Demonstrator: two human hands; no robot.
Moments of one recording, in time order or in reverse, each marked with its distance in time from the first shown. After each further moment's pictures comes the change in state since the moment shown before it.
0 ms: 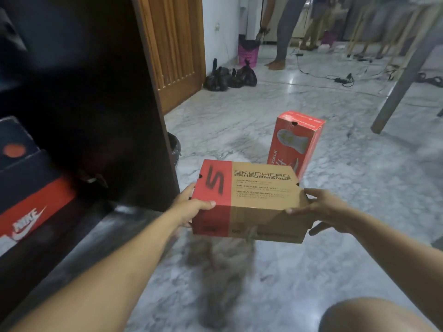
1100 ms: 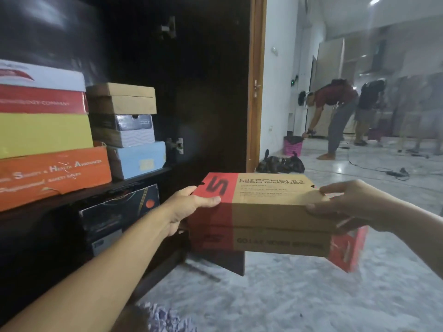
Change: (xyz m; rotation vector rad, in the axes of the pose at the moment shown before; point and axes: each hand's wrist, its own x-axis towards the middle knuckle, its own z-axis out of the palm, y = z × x) left_hand -0.258 0.110 -0.173 -0.050 0.209 0.331; right_hand -0.240 -0.187 0.014 -0.136 0.013 -0.451
